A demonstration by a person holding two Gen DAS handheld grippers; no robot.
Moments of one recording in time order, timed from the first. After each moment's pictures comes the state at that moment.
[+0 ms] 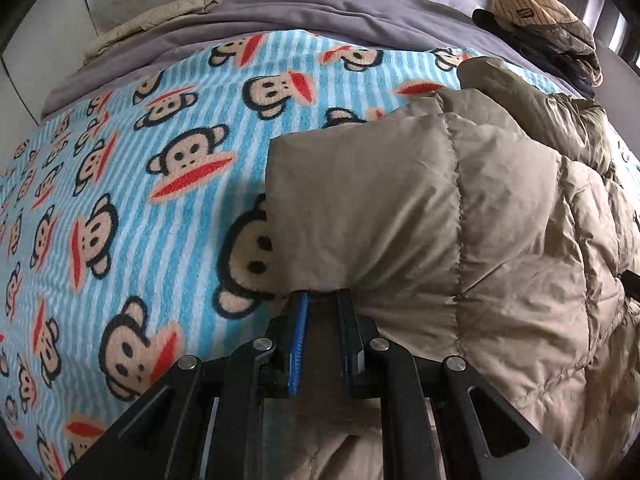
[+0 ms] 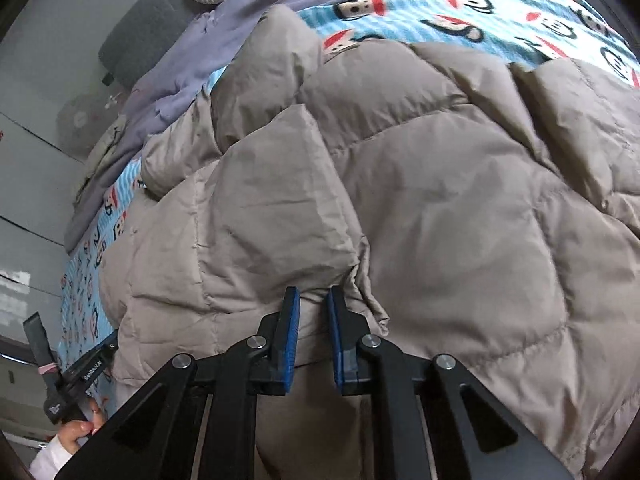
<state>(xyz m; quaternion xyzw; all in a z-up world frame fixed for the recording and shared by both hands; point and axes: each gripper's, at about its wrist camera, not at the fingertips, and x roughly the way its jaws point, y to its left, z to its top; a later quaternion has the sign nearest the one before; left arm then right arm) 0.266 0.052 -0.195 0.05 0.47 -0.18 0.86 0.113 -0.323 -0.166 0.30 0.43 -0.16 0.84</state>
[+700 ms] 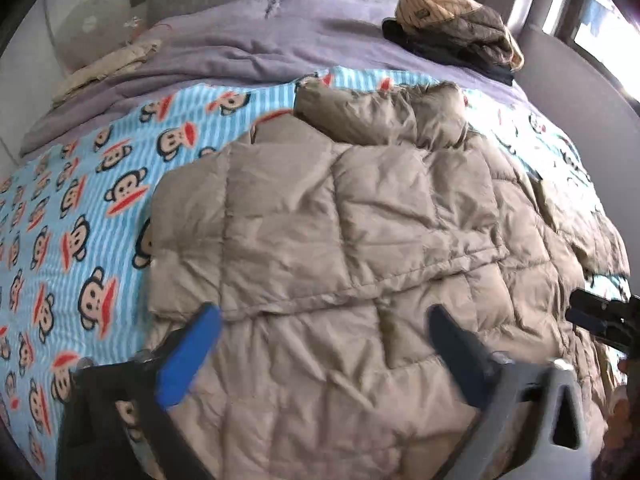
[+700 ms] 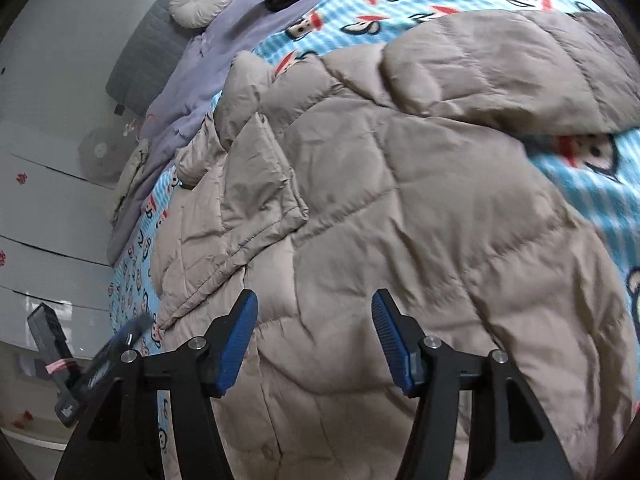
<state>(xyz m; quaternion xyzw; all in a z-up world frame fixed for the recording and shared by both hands) 0.125 -0.023 -0.111 0.06 0.43 -0.26 0.86 -0.024 -0.340 -0.130 0.38 0.41 -0.13 0.82</state>
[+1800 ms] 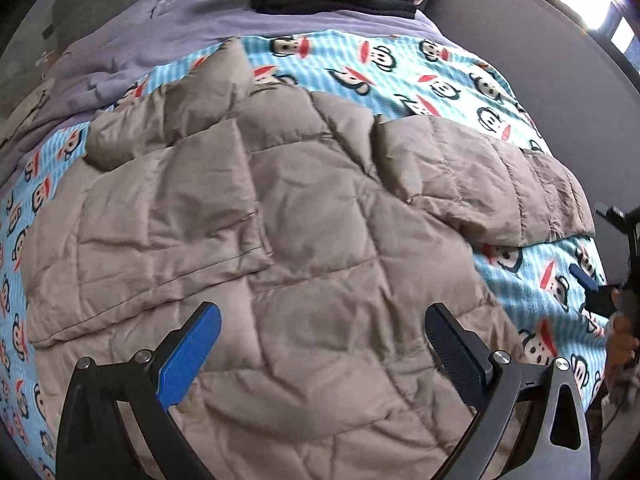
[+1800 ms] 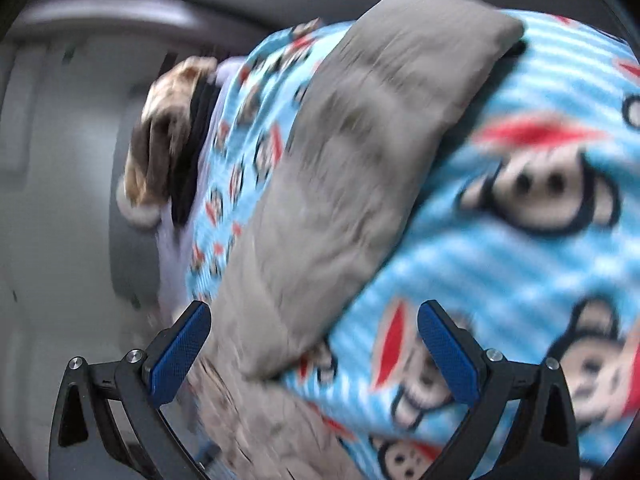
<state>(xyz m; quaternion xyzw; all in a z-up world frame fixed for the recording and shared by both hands) 0.040 -0.241 -0.094 0.14 0.48 -0.34 0.80 -0.220 -0.606 -0.139 0.60 0.17 -0.24 0.74</state>
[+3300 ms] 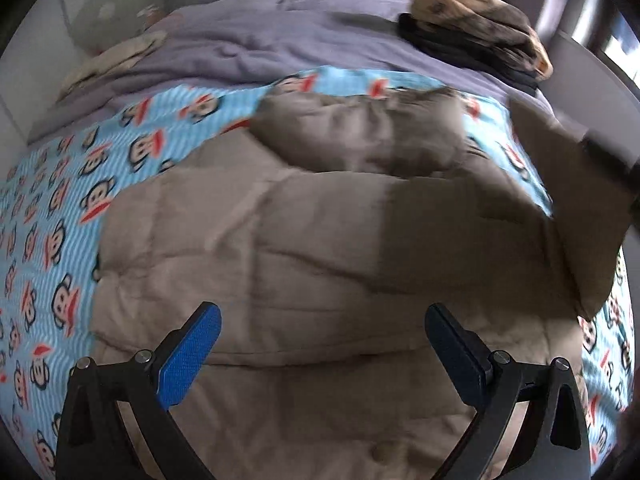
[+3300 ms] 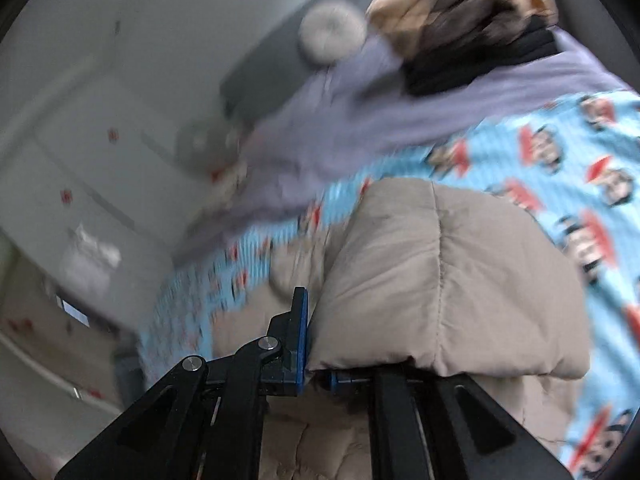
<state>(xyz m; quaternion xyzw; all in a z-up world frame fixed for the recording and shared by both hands) 0.154 -0.106 -0.104 0.04 0.46 -0.20 0.86 0.110 -0.398 -0.050 0.26 0.33 0.04 0.90</state>
